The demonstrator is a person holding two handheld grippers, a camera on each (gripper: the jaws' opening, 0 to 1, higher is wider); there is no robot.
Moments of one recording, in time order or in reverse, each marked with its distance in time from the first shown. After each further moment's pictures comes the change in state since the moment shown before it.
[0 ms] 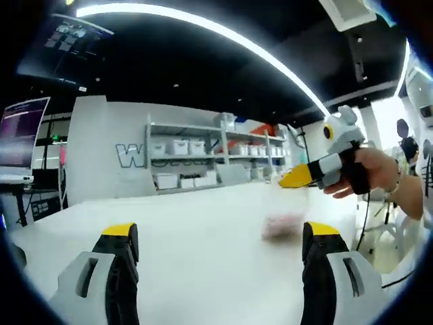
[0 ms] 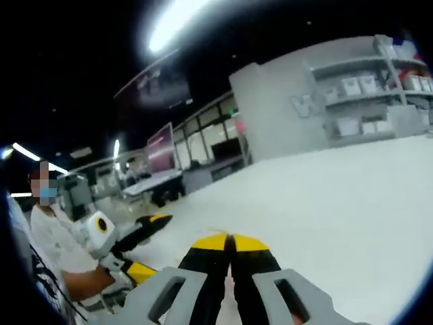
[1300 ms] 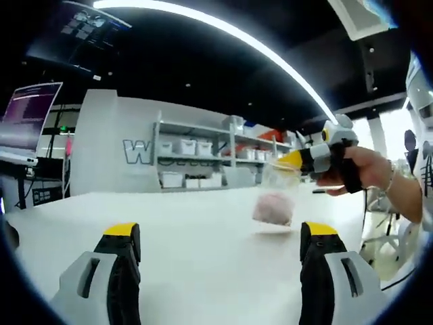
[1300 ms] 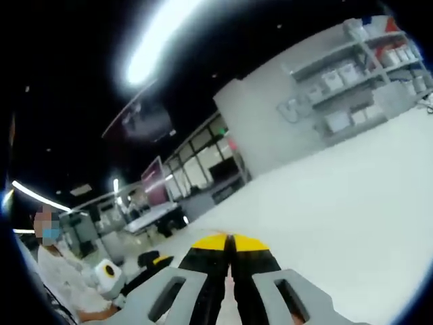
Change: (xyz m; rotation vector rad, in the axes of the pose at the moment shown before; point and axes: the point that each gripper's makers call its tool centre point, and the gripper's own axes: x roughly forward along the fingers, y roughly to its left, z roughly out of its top) left arm 0.004 0.009 -0.011 -0.053 -0.030 0.016; right arm 0.019 -0.024 0.037 0.146 -0.116 -0.003
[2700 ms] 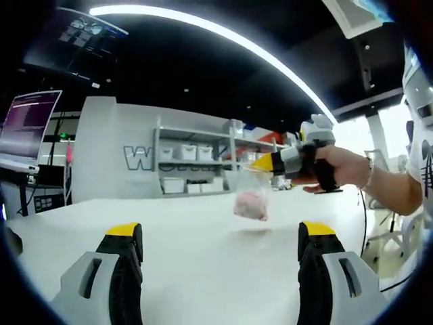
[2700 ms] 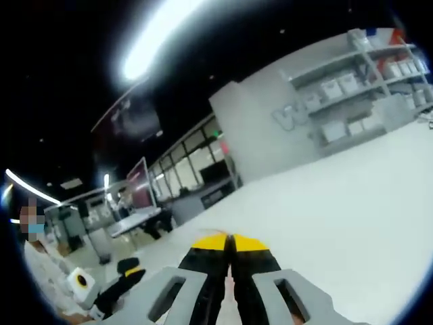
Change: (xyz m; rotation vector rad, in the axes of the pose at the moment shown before) left arm -0.003 0.003 0.006 0.026 -0.031 0.015; right arm 0.044 -0.029 0.022 -0.058 -0.015 -0.057
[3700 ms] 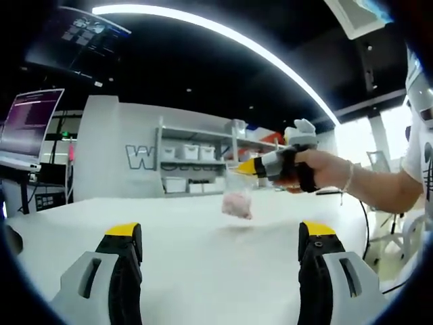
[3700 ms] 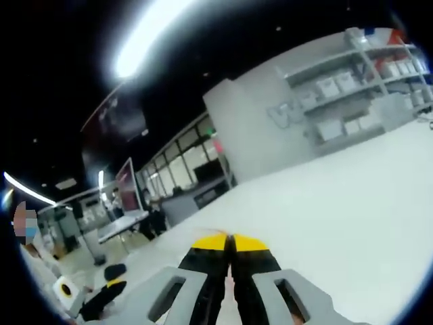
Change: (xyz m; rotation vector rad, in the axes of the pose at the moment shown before) left arm 0.002 0.004 0.000 -0.006 0.002 0.014; right arm 0.044 -0.027 0.012 0.004 0.011 -0.035
